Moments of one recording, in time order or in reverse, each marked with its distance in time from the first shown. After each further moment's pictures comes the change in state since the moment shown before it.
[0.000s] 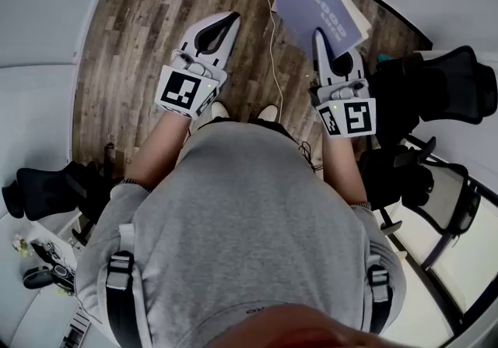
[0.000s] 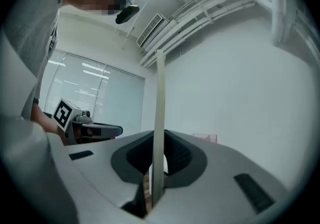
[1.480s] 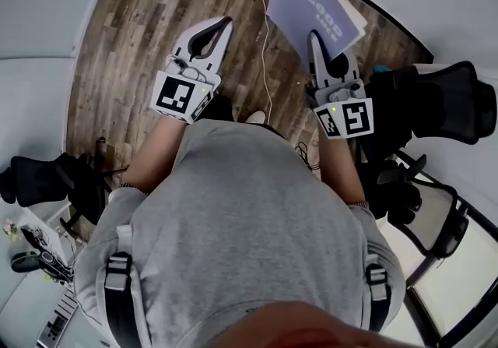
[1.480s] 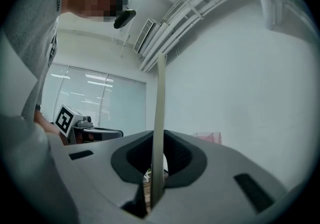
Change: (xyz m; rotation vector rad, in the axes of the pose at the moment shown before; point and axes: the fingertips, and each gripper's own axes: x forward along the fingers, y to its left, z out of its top) left arm 0.068 -0.037 -0.020 0.038 0.028 0.082; right arm -0.010 -0.087 -0.015 0.084 -0.040 0.103
